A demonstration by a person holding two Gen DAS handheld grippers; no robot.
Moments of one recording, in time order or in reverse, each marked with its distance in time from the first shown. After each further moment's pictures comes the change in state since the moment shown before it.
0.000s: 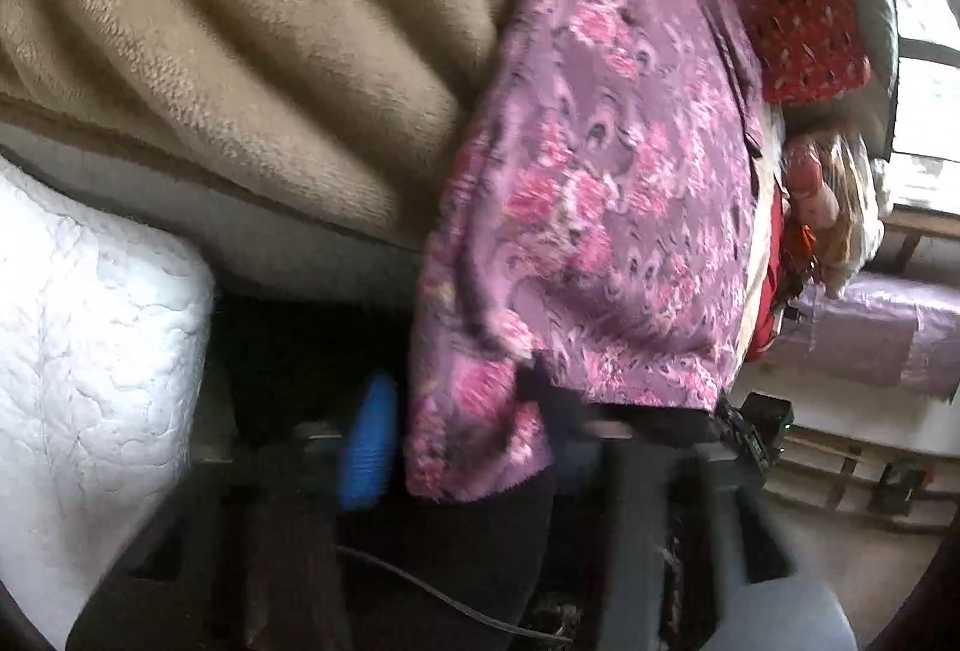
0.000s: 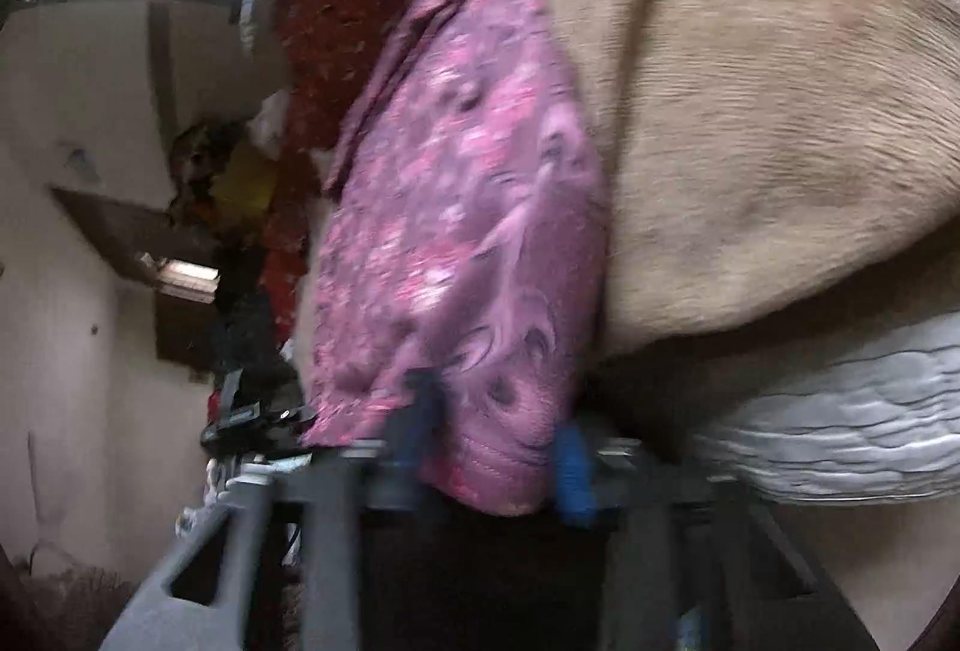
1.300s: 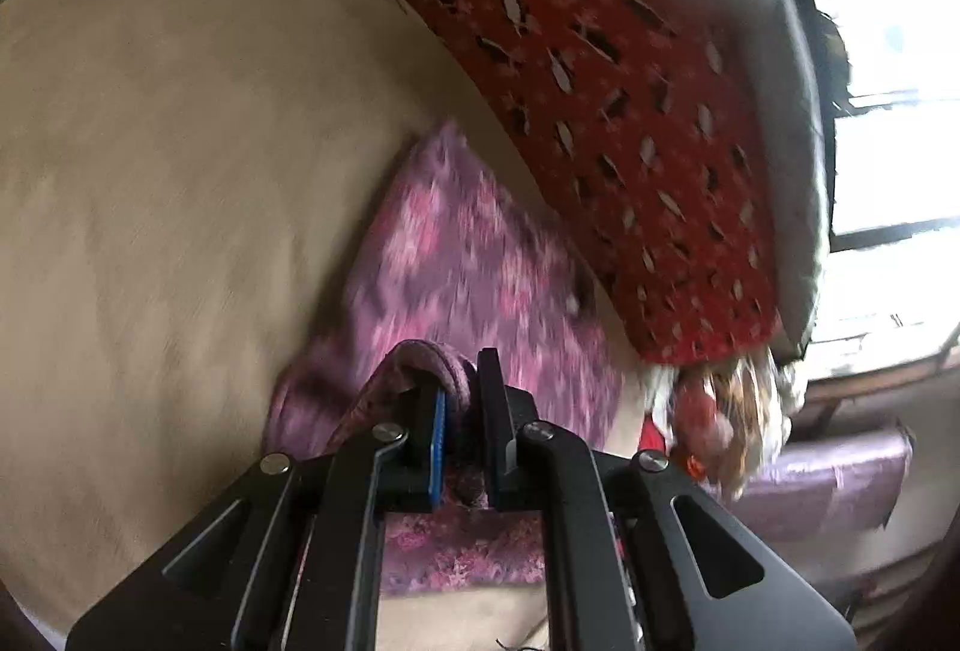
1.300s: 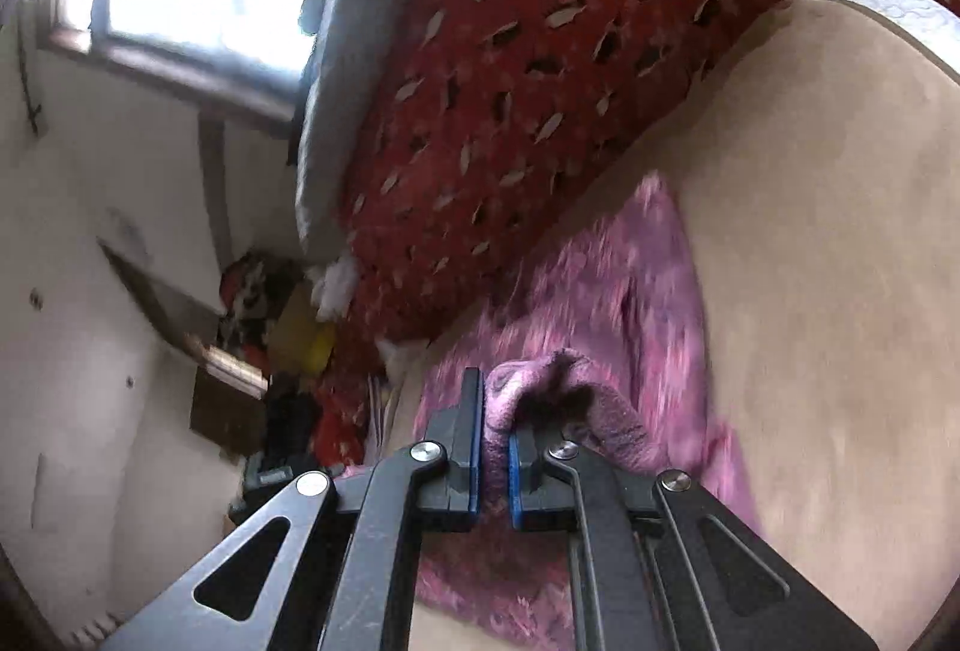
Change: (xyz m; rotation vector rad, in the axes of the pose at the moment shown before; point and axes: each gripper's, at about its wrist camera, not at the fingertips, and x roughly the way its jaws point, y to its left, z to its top) left arm -0.059 -0.107 0.283 -0.112 -0.394 -0.203; right arm 0.052 0.059 0.294 -0.052 -0.318 0.142
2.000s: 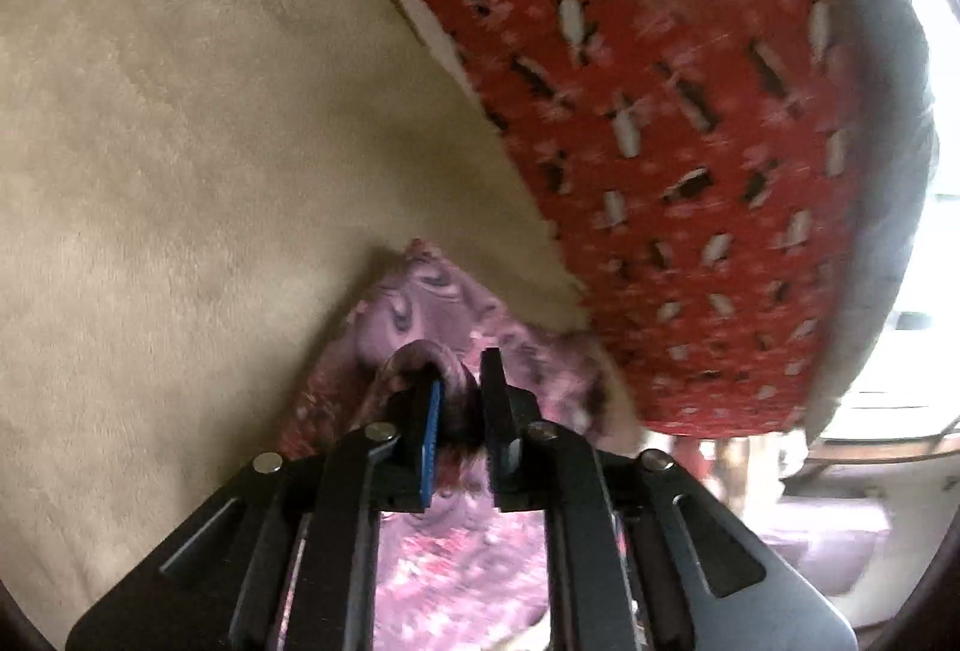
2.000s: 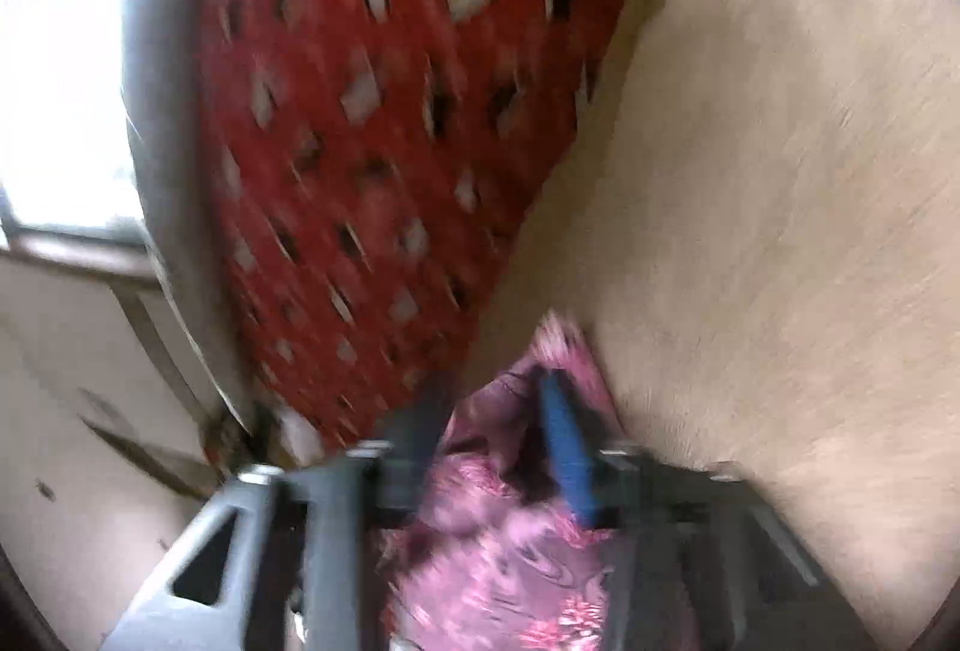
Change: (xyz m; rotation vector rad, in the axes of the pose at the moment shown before) left arm 0.081 0.003 0.086 -0.126 0.066 0.010; right arm 0.059 -0.091 0.069 0.352 -0.159 -0.023
